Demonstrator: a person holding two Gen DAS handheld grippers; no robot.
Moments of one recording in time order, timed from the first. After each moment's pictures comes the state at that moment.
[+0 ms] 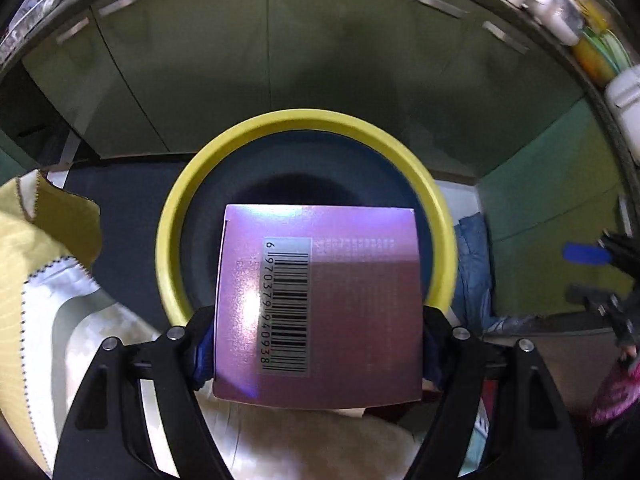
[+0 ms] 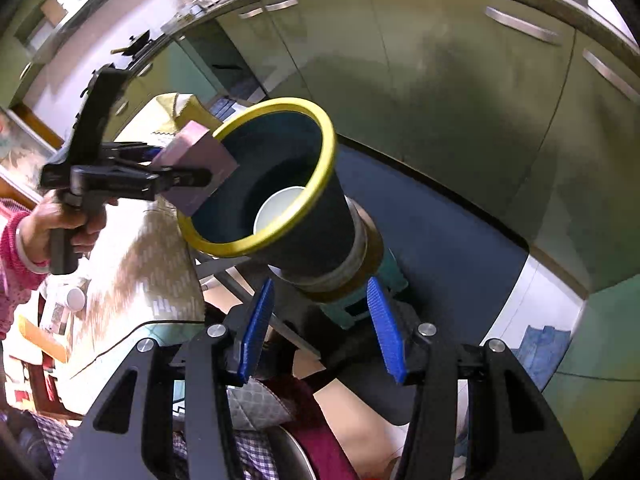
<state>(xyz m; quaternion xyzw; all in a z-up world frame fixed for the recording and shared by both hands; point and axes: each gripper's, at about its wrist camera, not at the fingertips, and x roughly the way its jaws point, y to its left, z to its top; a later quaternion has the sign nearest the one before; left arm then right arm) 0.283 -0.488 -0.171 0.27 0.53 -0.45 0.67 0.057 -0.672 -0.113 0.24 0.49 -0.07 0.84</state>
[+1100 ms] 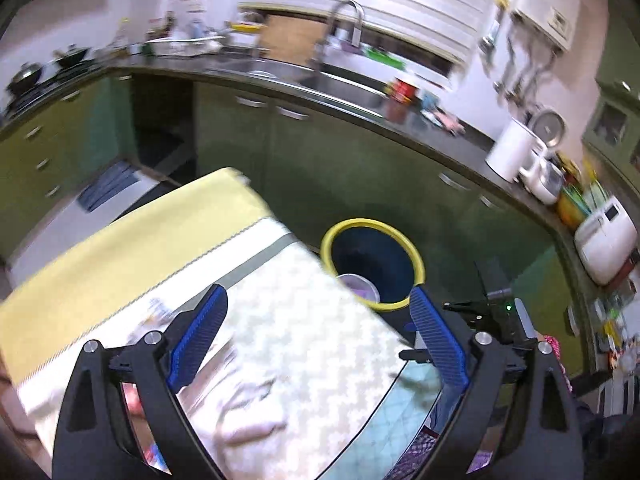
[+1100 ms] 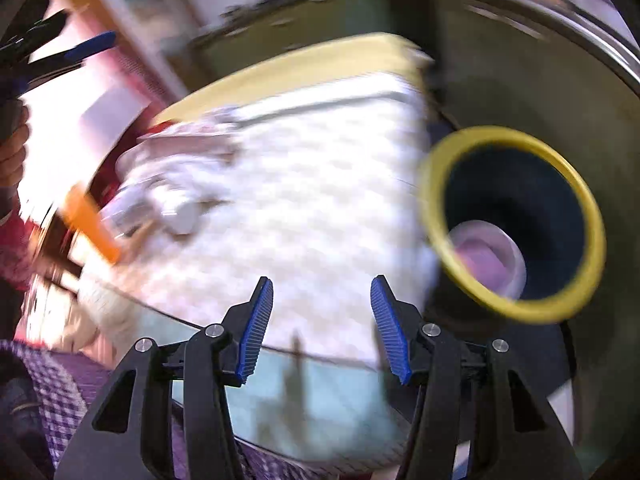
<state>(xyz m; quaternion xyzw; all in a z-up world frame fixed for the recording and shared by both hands) 0.204 -0.146 0.050 0.04 0.39 -0.37 0.84 0.151 -0.443 -0.088 0.06 0.49 0.22 0.84</state>
